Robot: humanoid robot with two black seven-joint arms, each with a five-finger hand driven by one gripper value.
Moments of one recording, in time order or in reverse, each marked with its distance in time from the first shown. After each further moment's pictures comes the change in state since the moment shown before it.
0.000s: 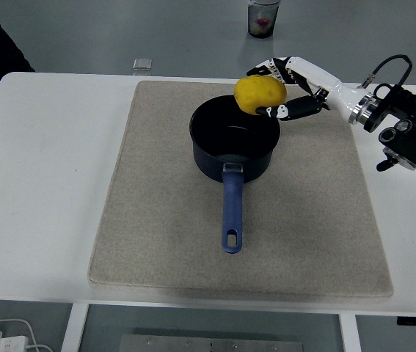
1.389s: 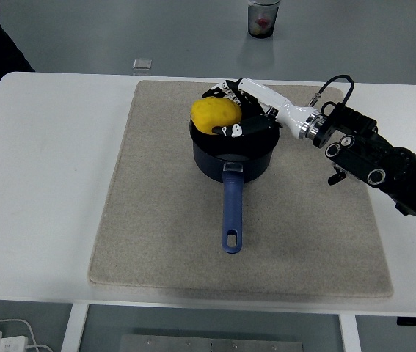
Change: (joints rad) left arm 0.000 0.000 0.000 0.000 0.000 0.000 0.000; right arm -0.024 0.202 -0.013 -0.130 -0.002 -0.004 0.000
